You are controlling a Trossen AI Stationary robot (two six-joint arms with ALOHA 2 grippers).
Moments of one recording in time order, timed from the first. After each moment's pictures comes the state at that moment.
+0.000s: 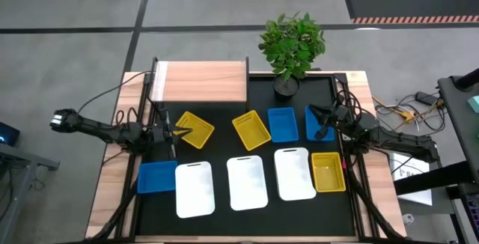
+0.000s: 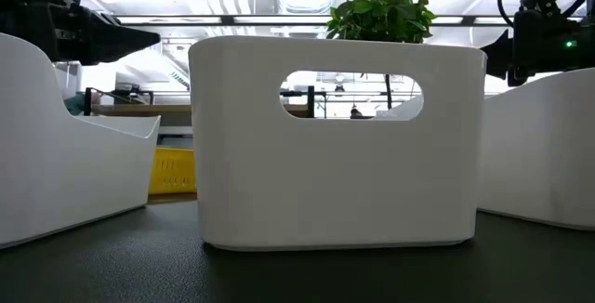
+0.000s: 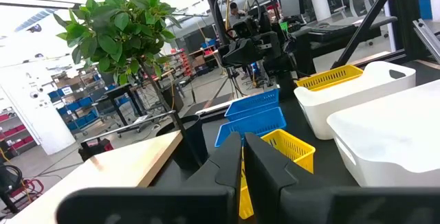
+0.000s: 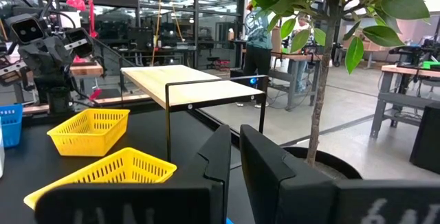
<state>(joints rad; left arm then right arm) -0.22 0.33 0.00 0.38 -0.41 0.40 -0.19 0.03 0.01 0.10 0.33 -0.09</state>
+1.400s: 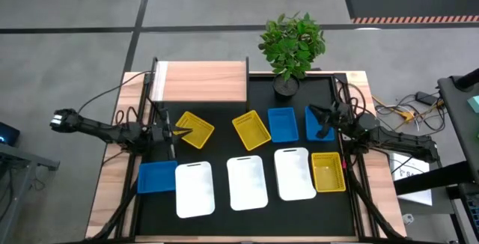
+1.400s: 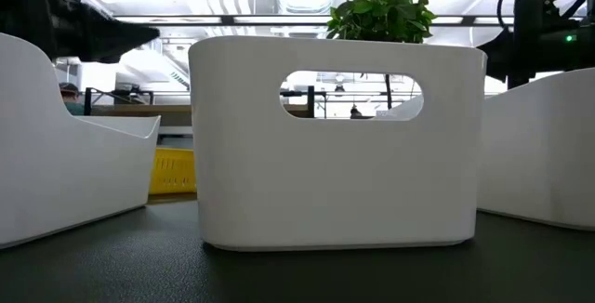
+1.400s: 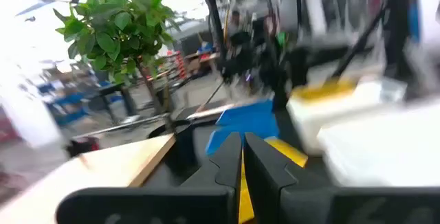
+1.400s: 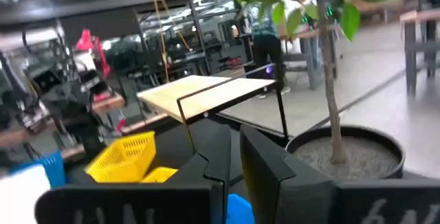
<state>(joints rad) -0.22 0.33 0.00 0.42 -0.38 0.29 -0.19 0.03 0.01 0.11 0.34 0.21</state>
